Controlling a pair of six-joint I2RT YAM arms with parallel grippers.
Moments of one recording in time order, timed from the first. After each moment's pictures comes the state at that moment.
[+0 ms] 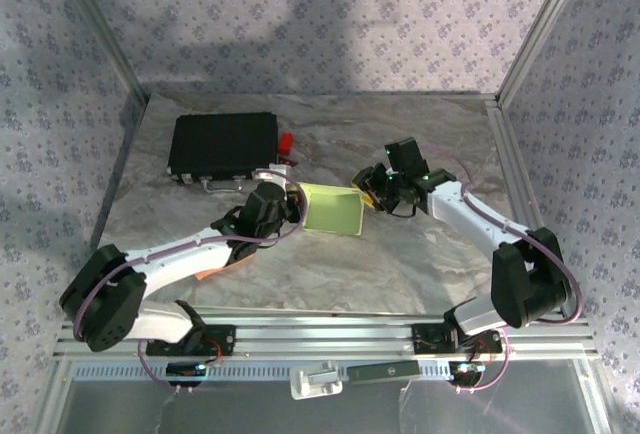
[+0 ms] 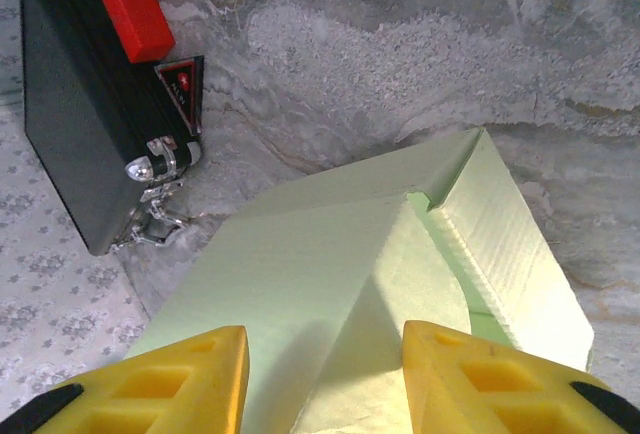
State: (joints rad) left arm -0.80 1.32 0.66 0.18 -0.22 -0.64; right arm 0.44 1.45 1.00 -0.41 -0.34 1.21
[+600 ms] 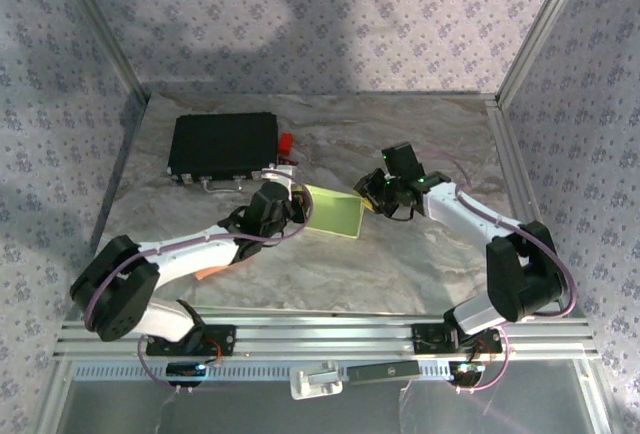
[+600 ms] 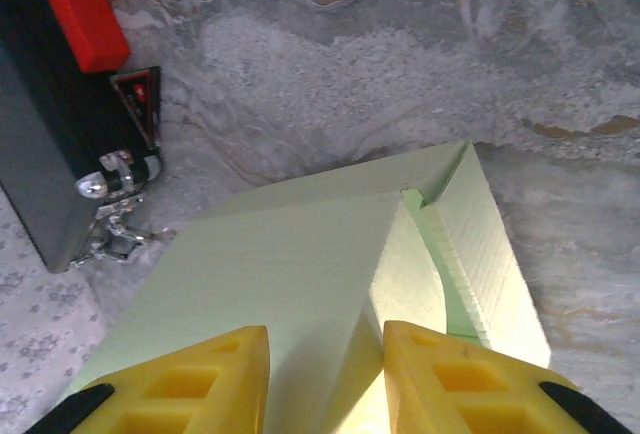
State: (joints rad) left arm -0.80 1.40 0.66 0.27 -0.19 -0.60; right arm 0.45 1.49 0.96 -0.39 -0.30 1.17
